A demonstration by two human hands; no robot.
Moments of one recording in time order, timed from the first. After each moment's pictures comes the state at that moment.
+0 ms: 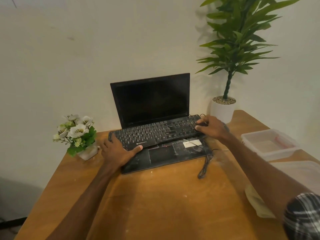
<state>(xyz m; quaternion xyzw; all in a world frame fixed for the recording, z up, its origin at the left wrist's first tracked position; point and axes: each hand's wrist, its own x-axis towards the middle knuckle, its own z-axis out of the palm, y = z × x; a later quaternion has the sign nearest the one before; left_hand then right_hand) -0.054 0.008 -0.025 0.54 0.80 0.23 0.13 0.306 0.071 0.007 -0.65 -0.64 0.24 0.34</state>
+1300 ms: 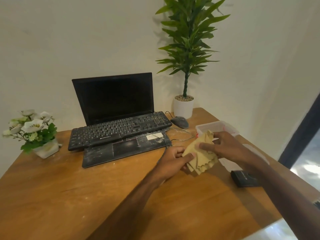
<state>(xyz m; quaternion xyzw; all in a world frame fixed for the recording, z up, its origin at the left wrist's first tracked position) 0.217 -0.095 -0.035 0.63 0.37 0.34 0.59 0.416 -0.130 0.036 -0.65 -0.59 0.34 0.34</state>
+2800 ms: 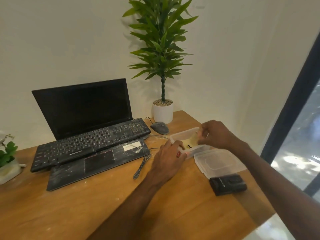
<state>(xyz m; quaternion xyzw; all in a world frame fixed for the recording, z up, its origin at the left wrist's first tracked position) 0.295 -0.045 -0.046 0.83 0.46 0.26 0.17 0.501 -0.065 0.039 -0.71 -0.65 0.11 0.24</state>
